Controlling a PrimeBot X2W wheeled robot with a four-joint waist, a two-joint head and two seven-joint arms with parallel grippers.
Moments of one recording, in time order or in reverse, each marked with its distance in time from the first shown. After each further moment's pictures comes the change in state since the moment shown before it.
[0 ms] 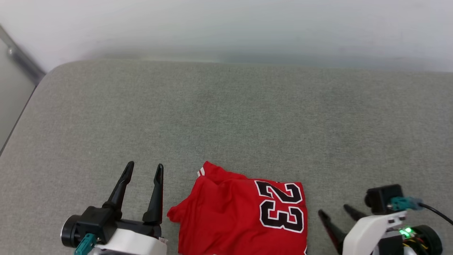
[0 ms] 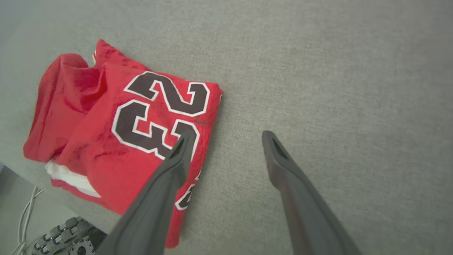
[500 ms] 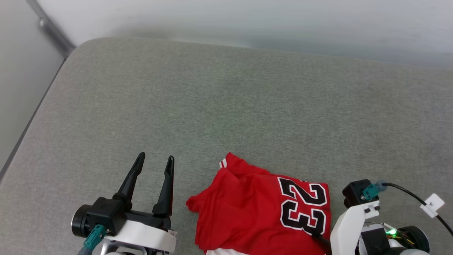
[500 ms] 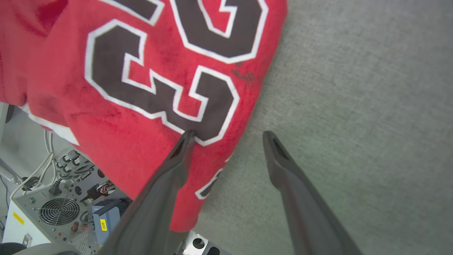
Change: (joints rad) left arm -0.051 -0.012 -0.038 0.017 0.000 0.000 0.000; right arm -0.085 0.013 0.032 0.076 0.003 0.000 0.381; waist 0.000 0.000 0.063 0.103
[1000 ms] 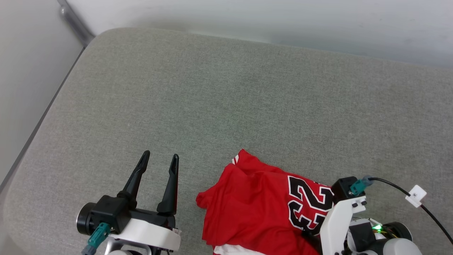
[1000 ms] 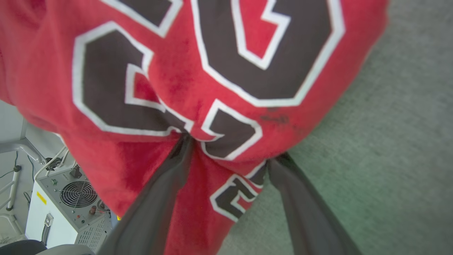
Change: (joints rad) left arm -0.013 -0.011 -0.014 0.007 -0.006 0.000 0.000; right arm -0.078 -0.002 0.048 0.213 0.058 0.000 -0.031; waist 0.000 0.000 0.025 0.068
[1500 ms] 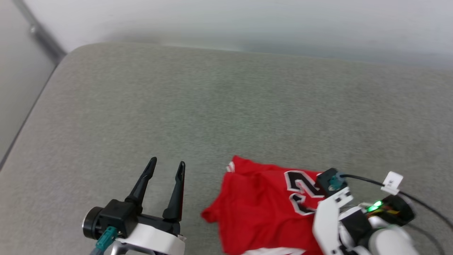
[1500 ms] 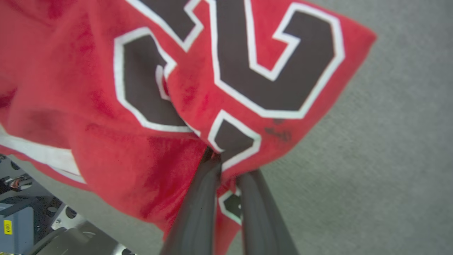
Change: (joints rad) left arm 0.017 0.007 -0.028 0.016 0.006 0.000 0.000; right arm -0.081 -0.096 0.151 -0.022 -0.193 0.001 -0.070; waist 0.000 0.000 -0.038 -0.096
